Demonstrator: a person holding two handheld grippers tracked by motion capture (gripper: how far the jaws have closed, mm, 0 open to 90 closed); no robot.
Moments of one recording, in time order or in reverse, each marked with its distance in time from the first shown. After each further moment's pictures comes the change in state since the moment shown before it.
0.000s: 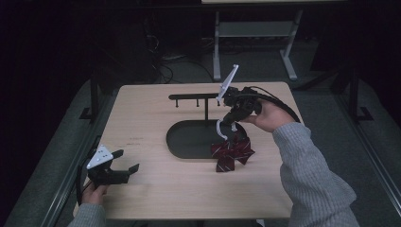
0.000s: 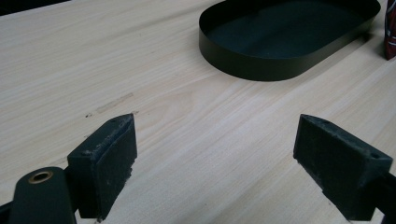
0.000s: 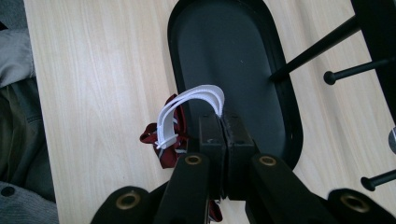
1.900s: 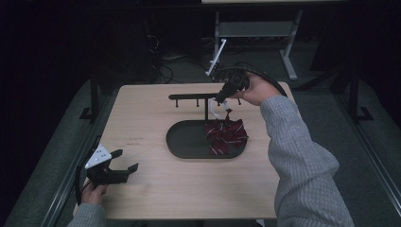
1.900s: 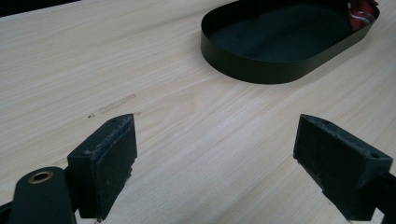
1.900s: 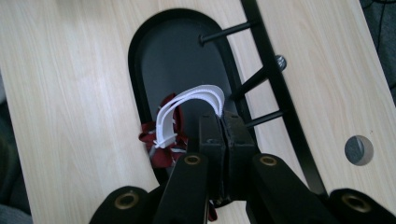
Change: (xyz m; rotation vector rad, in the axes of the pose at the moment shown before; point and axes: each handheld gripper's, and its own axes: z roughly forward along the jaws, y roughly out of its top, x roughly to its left) left arm 0.003 0.000 -0.002 -0.008 -0.002 -0.010; right arm -0.055 0.043 -0.006 0.025 -0.004 0.053
